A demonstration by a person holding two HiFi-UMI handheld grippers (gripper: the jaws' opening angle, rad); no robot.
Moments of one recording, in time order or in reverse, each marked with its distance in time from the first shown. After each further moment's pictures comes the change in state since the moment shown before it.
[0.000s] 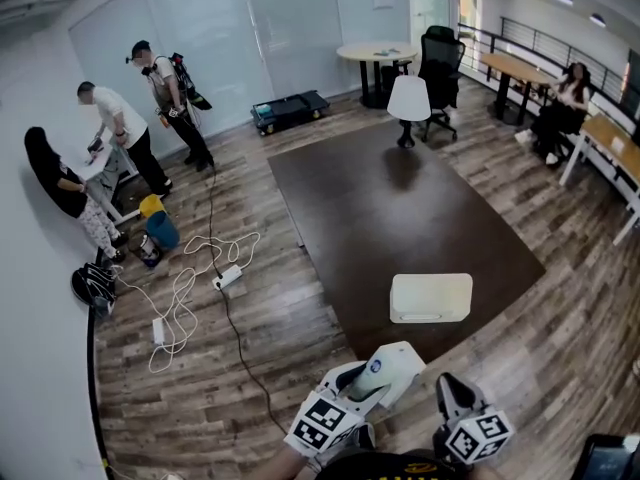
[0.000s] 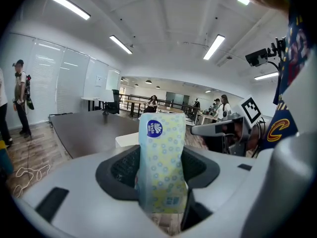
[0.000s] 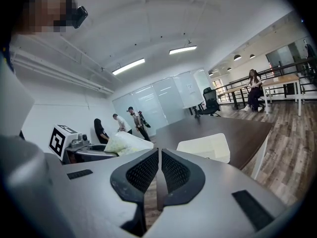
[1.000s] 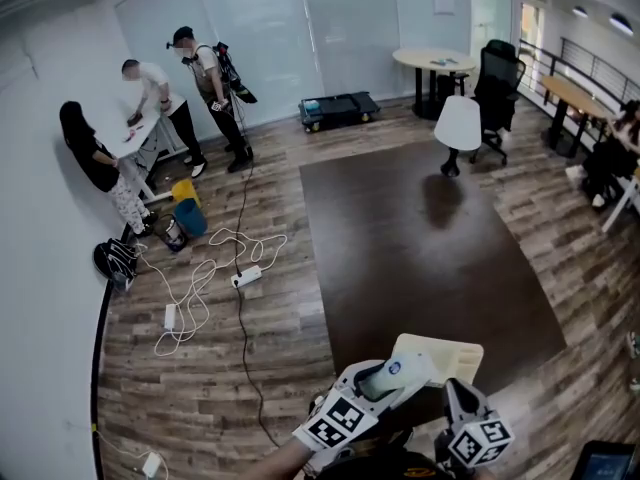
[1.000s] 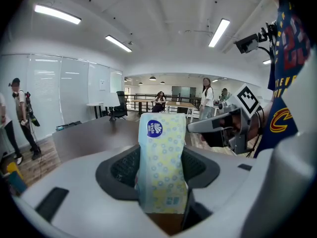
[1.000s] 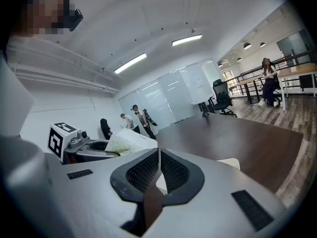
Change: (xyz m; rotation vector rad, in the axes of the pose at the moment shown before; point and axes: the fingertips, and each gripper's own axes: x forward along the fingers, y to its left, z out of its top) left arm 0.123 0.093 0.069 0.095 0.053 0.122; right arm 0.137 -0.095 0.074 0.007 0.067 0.136
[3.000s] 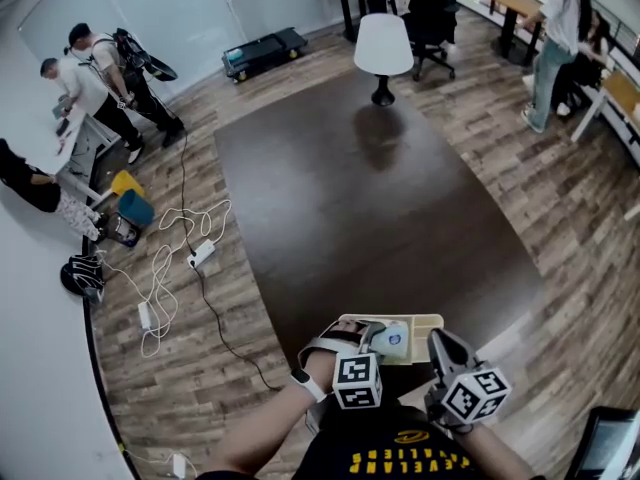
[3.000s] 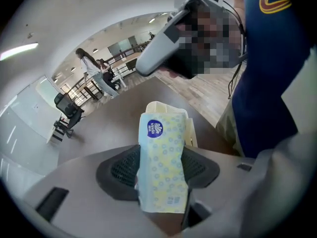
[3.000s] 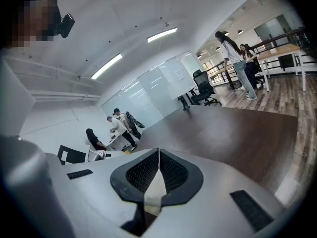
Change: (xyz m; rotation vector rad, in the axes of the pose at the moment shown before) left arm 0.165 -0.030 -0.068 0.728 0.552 -0.308; right arm 0.023 -0.117 0.019 0.202 0.012 -0.108
